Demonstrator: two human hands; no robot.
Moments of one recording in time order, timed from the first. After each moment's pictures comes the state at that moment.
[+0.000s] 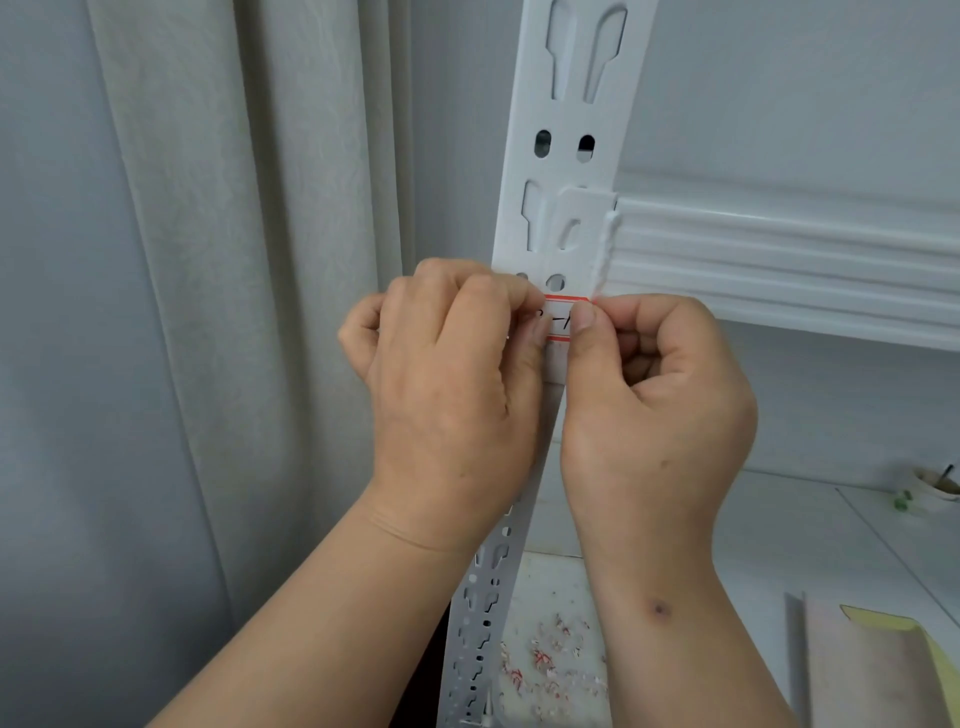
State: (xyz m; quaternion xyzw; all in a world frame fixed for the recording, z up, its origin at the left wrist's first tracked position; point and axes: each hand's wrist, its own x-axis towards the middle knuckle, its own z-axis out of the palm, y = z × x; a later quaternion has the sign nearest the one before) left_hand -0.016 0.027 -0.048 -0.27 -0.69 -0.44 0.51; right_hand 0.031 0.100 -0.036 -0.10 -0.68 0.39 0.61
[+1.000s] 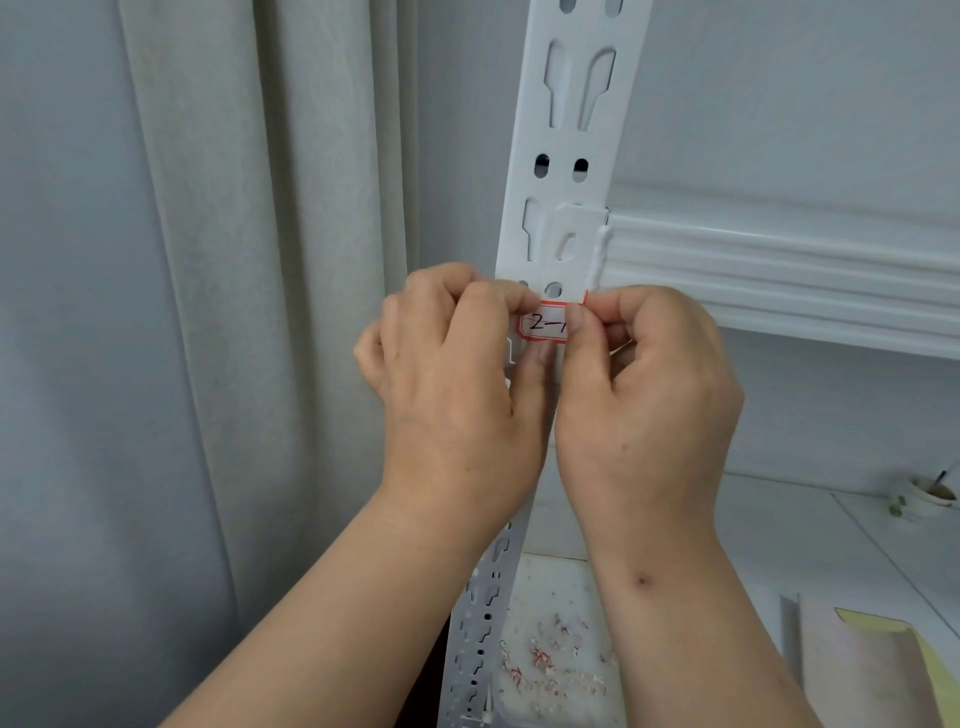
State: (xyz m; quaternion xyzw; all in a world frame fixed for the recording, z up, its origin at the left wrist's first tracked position) left_hand -0.004 0.025 -0.048 -0.25 -0.71 -0.47 0.46; right_hand 0.037 0.104 -0.031 -0.08 -0.74 0.23 0.62
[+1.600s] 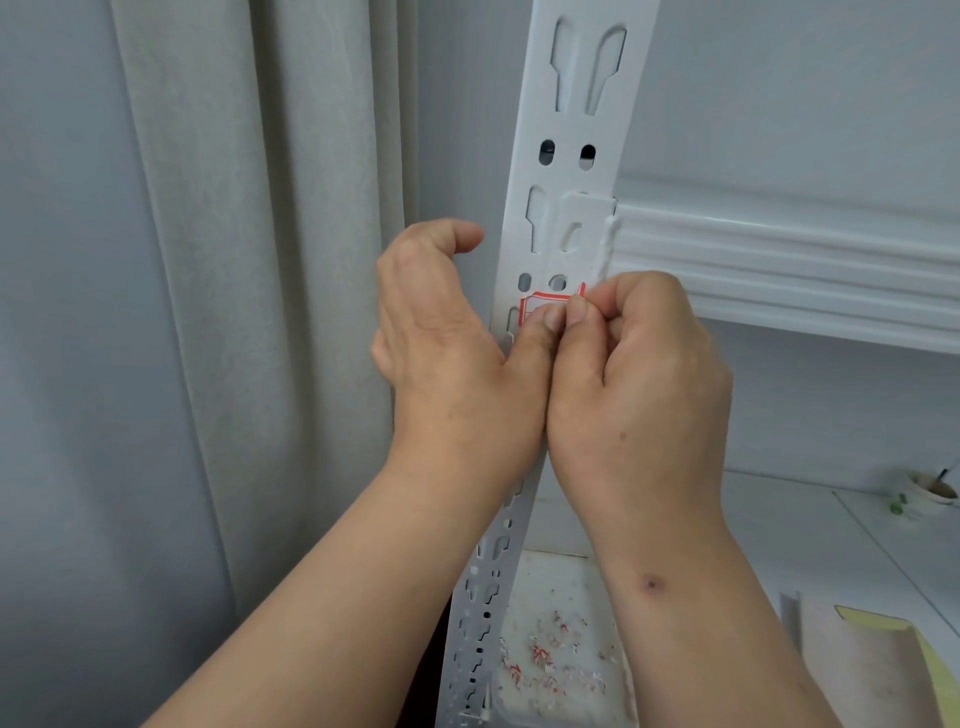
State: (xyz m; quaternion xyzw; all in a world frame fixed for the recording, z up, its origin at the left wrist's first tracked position) left_hand -0.007 0.032 -0.036 -0.23 -0.68 -0.61 0.34; right_hand 0.038 0.102 -0.026 -0.08 -0.79 0.23 0.56
